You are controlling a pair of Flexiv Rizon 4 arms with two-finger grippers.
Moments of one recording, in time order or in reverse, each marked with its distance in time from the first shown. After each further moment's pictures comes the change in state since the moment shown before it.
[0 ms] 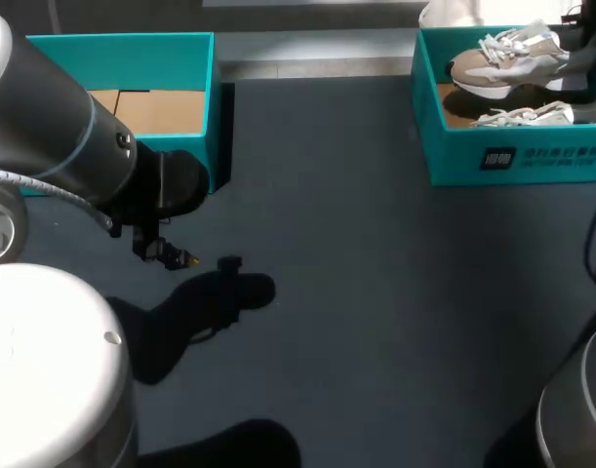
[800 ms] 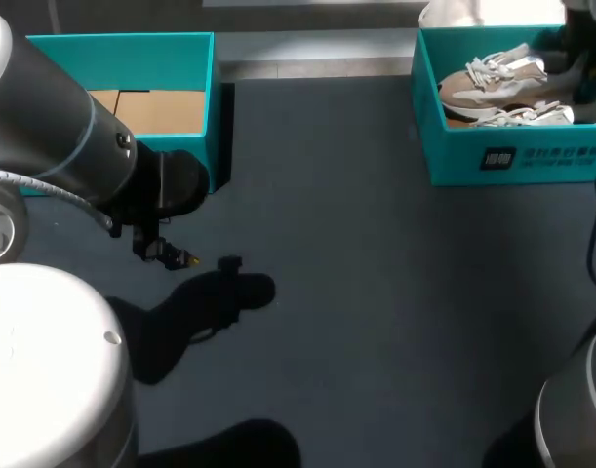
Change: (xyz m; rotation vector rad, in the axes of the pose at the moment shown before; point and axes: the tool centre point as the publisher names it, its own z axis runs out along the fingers) left arm 0.000 0.000 0.000 0.000 0.000 0.000; right arm 0.022 -0.010 0.038 -0.024 -0.039 0.052
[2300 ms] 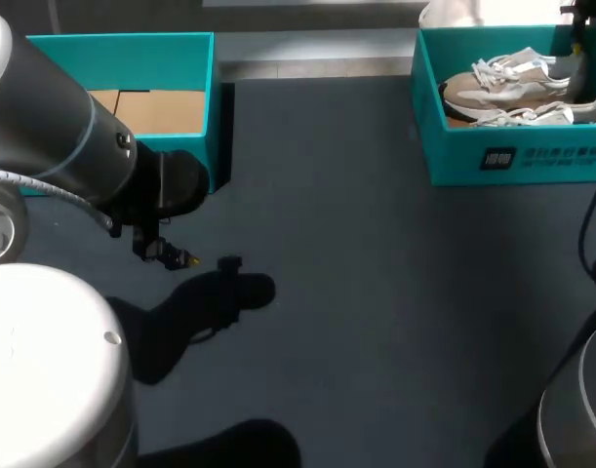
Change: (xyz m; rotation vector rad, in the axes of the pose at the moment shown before) left arm 0.000 0.000 0.000 0.000 0.000 0.000; right arm -0.012 0.000 -0.067 0.100 0.167 -0.080
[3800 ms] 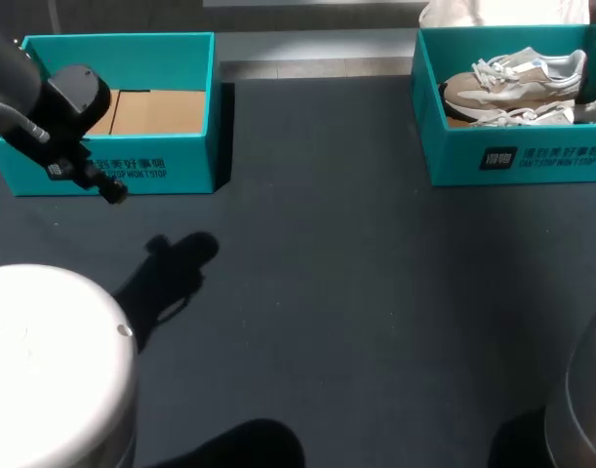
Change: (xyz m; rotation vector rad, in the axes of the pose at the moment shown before) left arm -0.063 0.085 -0.072 -0.082 -0.094 -0.713; right arm -0.026 -0.135 -0.084 0.174 0.096 -0.173
